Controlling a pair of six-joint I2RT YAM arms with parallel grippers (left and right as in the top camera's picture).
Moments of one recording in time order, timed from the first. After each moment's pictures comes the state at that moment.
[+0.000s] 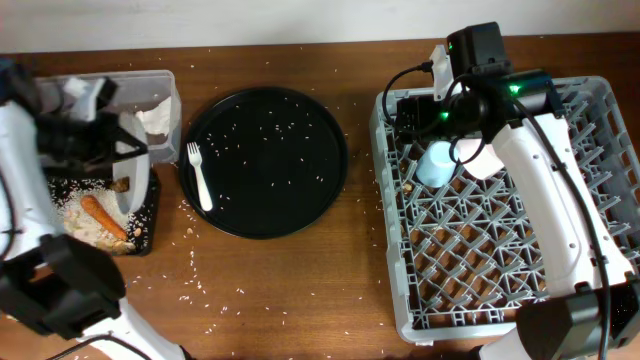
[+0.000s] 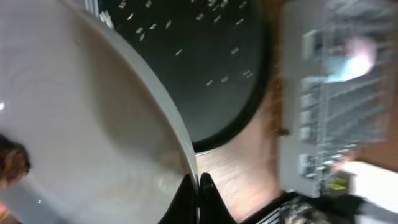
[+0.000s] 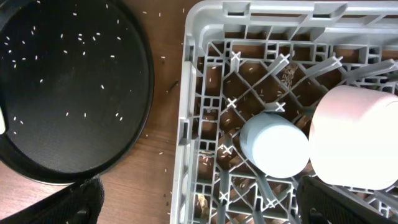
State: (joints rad) left arm 0.45 2.01 2.08 -1.69 0.68 0.44; right arm 0.18 1.71 1.77 -1.16 -0.12 0.12
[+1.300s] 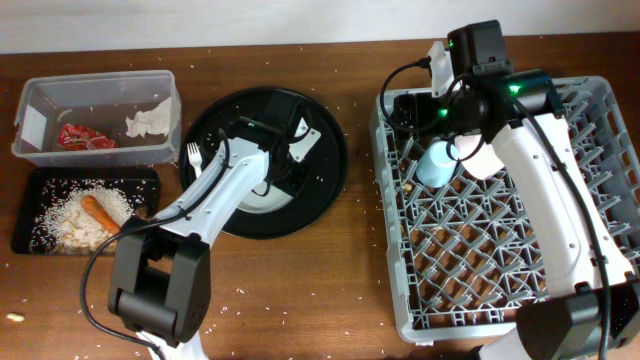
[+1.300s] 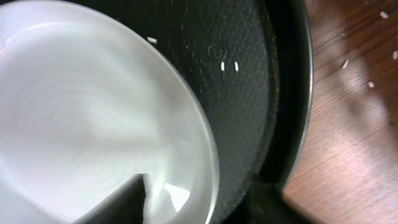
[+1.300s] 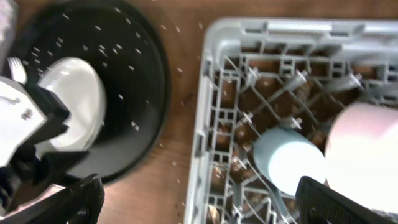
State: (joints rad) left arm -0.41 1.92 1.48 -0.89 0.07 0.15; right arm 0.18 1.71 1.77 -1.11 -0.18 0.12
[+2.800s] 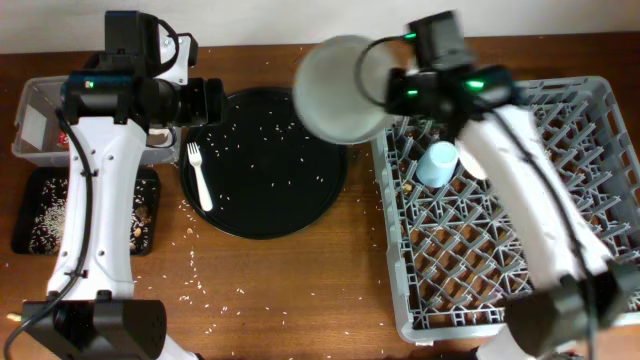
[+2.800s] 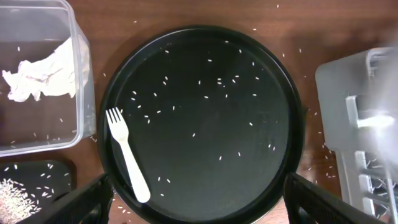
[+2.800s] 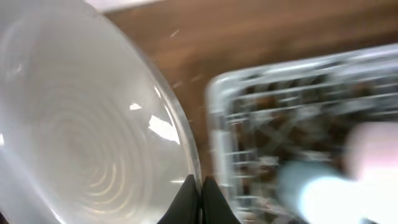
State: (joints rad) left arm -0.03 1.76 1.92 -1.18 0.18 -0.05; right arm 0.28 1.76 1.84 -1.01 0.05 0.40
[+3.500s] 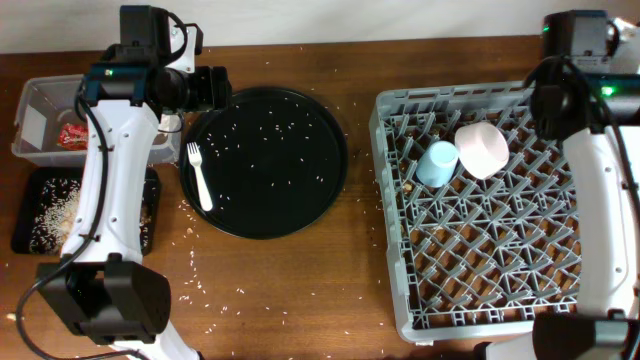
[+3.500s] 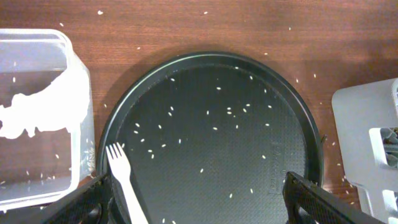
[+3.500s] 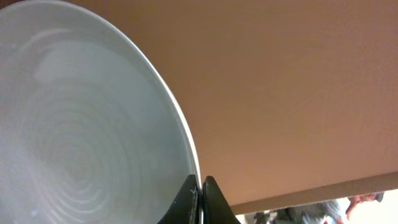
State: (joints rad) left arm -0.03 1.87 1.91 -1.02 0.16 -0.05; right arm -0.07 1.64 1.84 -1.17 1.22 0.11
